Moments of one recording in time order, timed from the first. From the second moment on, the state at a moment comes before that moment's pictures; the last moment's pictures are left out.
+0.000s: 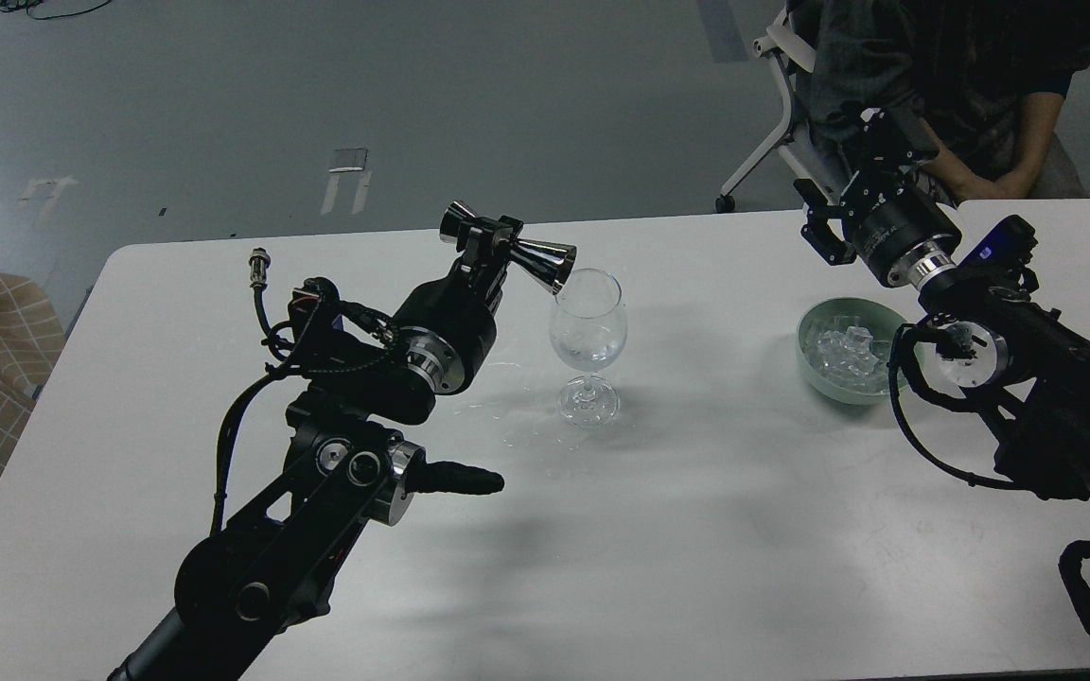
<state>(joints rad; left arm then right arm) -0.36 0.00 -0.99 -1.64 1.41 0.29 0.47 0.76 -0.24 0.79 0.56 -0.41 0.32 0.39</state>
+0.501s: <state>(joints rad) -0.36 0.00 -1.16 -1.68 1.04 0.31 0.49 0.76 -0.24 0.80 0.56 -0.41 0.32 0.39</state>
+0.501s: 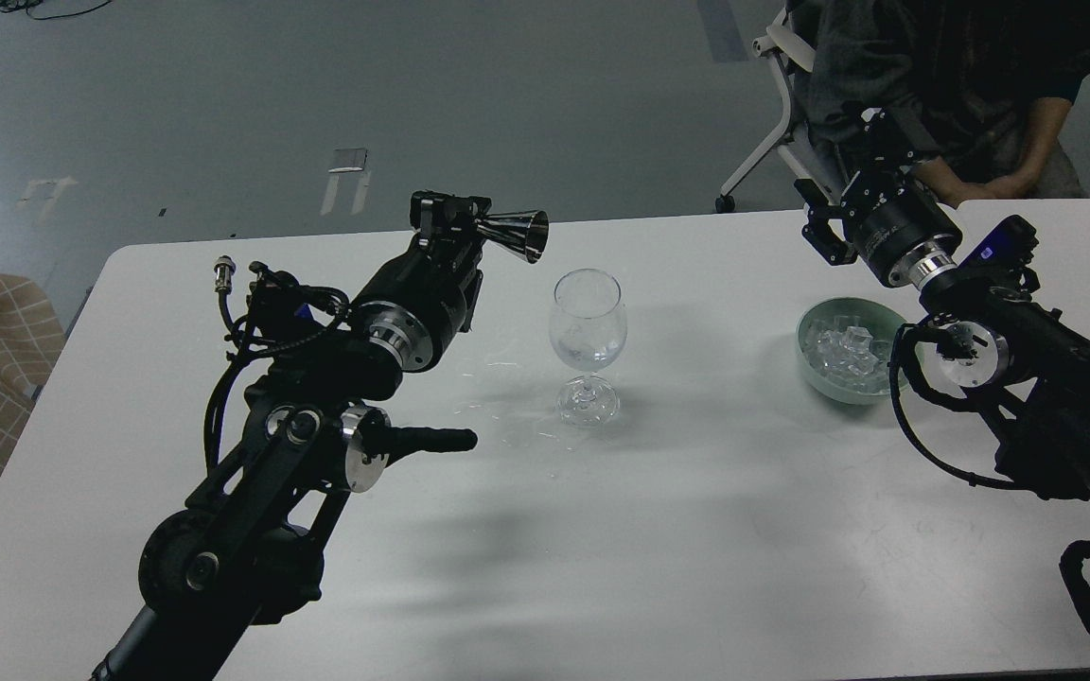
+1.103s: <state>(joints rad) -0.13 0.00 -1.75 -1.58 0.18 0.24 0.49 0.76 -0.24 0.79 0.56 -0.41 0.32 0.39</state>
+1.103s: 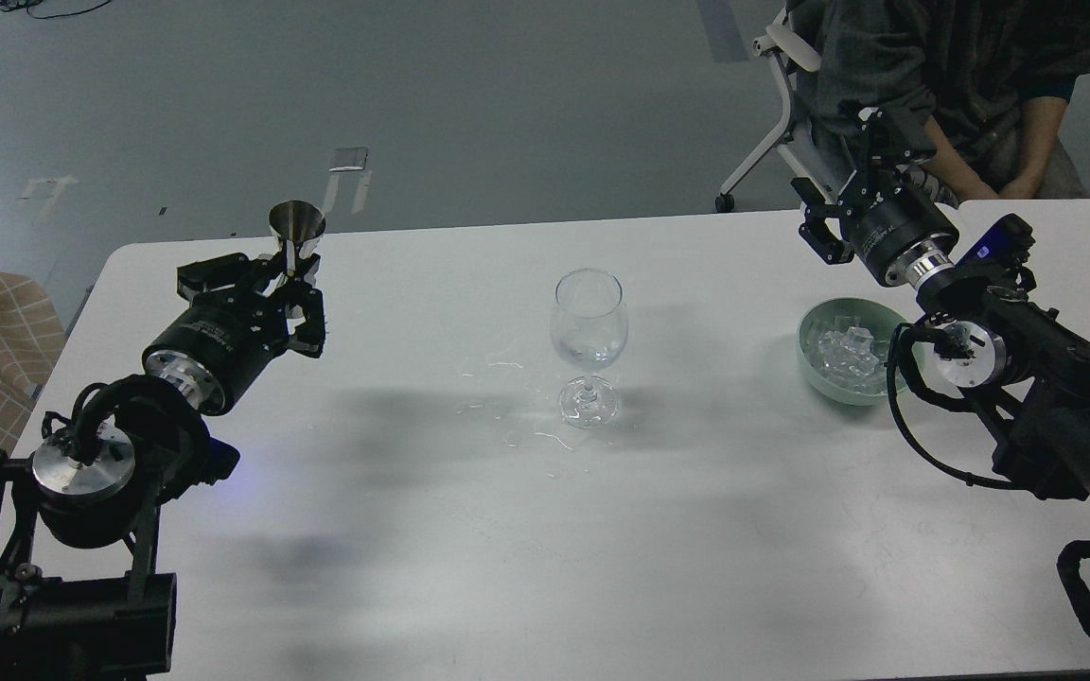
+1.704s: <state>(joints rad) -0.09 -0.04 -1.82 -1.13 0.16 -0.21 0.44 0.77 -0.24 0.79 0.56 -0.41 0.32 0.39</state>
